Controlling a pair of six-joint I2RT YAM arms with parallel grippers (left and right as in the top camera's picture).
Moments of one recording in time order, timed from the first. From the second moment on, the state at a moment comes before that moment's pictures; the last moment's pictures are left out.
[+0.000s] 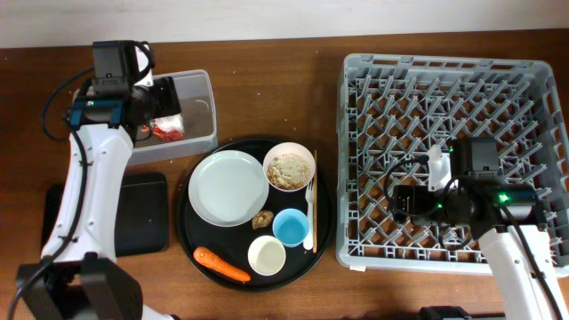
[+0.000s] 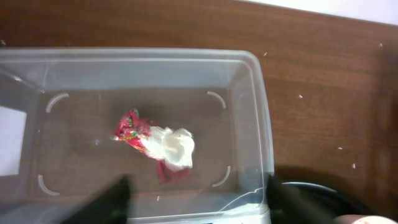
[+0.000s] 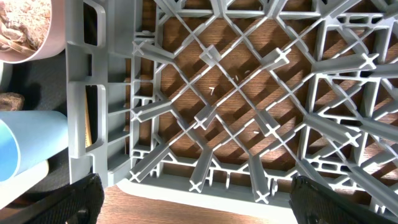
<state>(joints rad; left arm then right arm) 0.03 1.70 1.56 -0.74 0.02 -0.12 -0.02 1.13 1.02 -1.14 -0.18 0.06</state>
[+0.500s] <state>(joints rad) -0.10 1.70 1.55 -1.26 0.28 -0.10 -0.02 1.13 1.02 -1.14 -0.18 0.06</state>
